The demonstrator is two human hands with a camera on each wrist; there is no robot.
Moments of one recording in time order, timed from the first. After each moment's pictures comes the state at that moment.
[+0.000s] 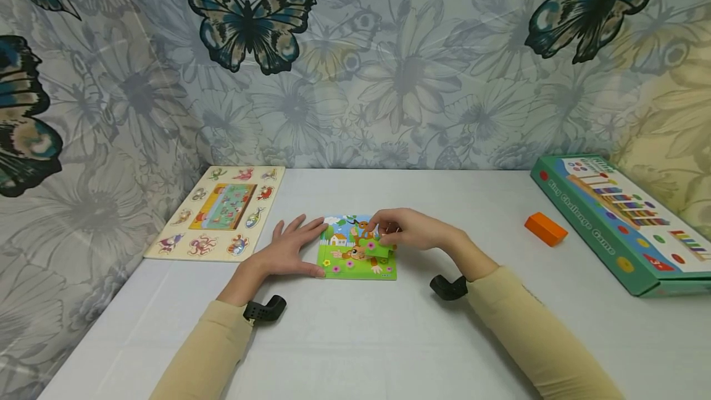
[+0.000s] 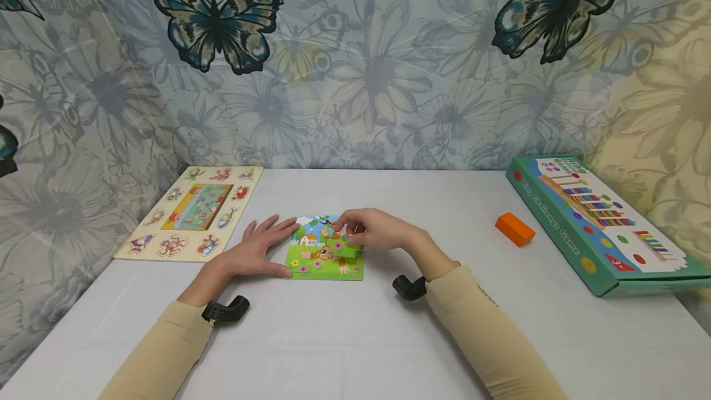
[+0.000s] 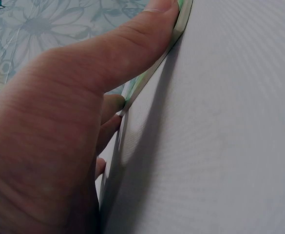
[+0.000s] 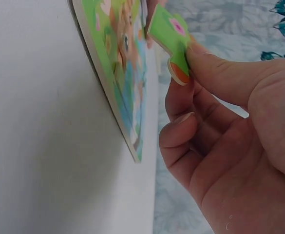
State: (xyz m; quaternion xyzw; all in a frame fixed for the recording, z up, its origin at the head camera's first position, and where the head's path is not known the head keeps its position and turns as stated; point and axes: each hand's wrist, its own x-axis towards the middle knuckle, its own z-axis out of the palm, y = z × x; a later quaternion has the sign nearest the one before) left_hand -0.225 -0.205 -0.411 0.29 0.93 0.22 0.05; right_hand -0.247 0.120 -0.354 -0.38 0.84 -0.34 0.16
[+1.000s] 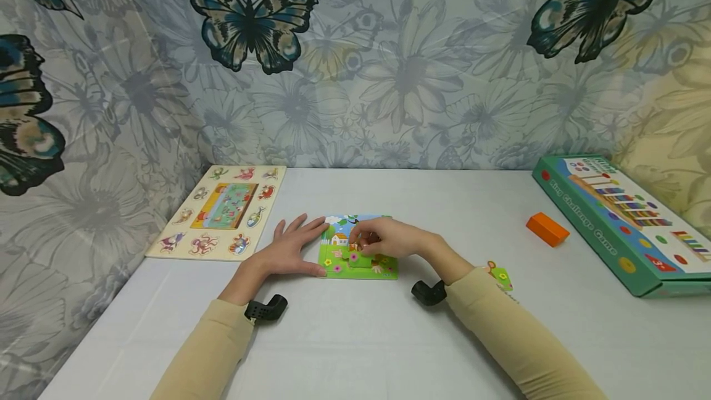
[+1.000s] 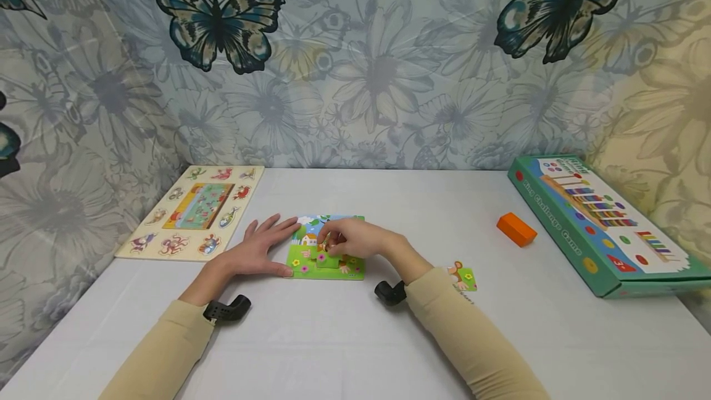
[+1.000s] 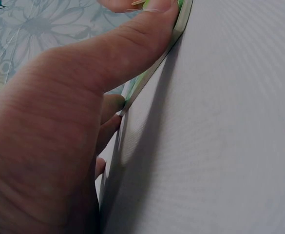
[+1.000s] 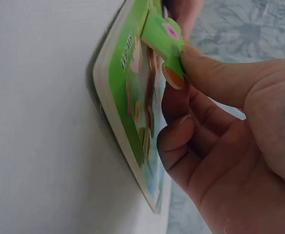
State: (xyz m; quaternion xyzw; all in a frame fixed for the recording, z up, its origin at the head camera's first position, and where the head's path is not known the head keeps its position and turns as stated) left_hand -0.225 -0.205 -0.409 0.29 0.93 0.22 0.06; right_hand -0.250 0.082 -0.373 -0.42 0.83 -0.32 0.19
